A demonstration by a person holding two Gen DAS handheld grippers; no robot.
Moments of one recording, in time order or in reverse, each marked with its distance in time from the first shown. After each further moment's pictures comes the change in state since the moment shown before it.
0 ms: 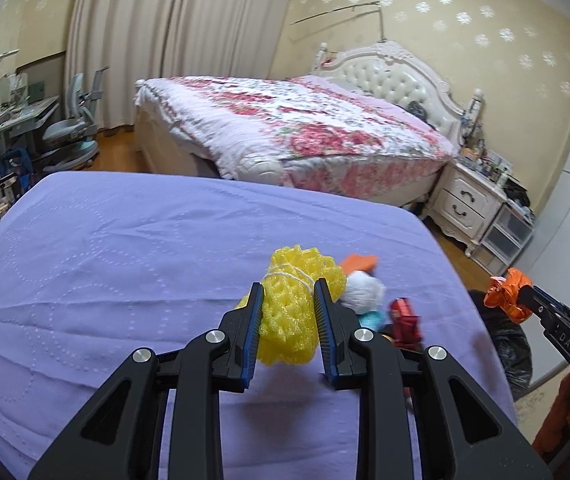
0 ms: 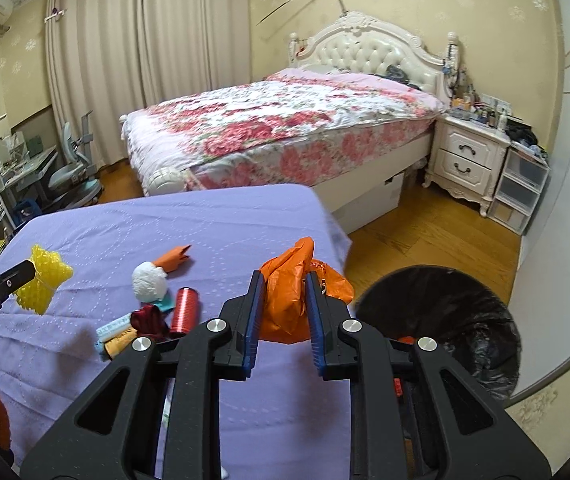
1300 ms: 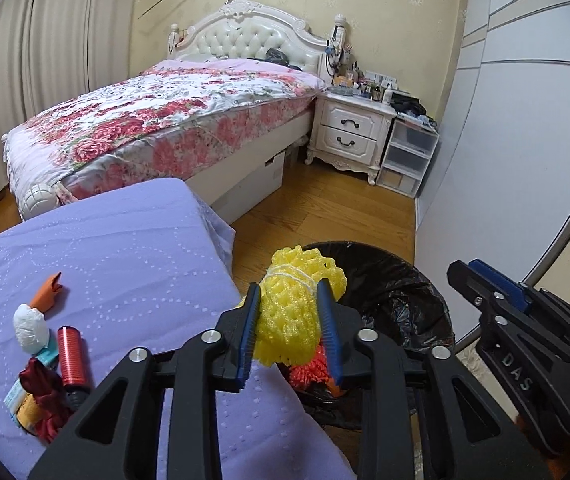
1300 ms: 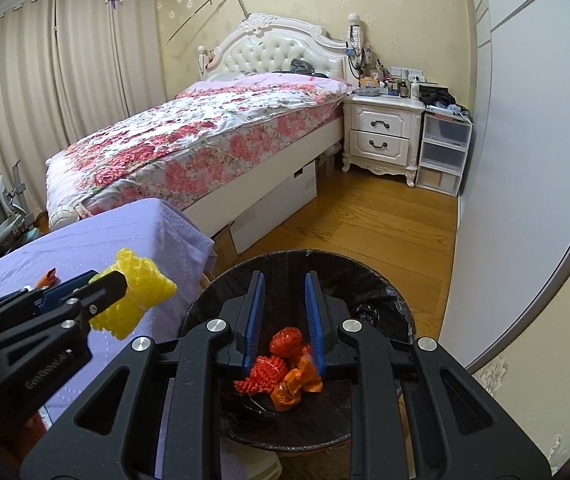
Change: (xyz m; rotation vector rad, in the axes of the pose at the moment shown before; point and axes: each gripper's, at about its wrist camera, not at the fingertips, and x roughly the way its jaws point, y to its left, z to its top) left arm 0.089 -0.255 -0.032 0.341 0.128 -0.275; right arm 0.000 -0.159 -0.033 0.202 -0.022 -0.206
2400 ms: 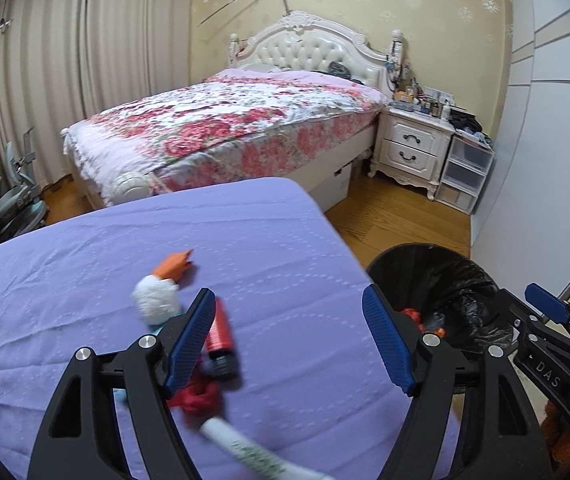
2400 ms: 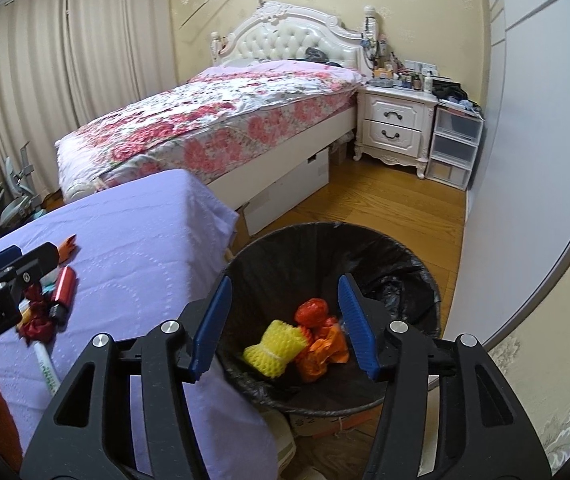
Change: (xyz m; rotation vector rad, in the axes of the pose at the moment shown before) left arm -0.067 0.076 -0.028 -0.071 -0.057 0.227; right arm -0.015 0.043 -0.027 -0.051 0.045 0.035
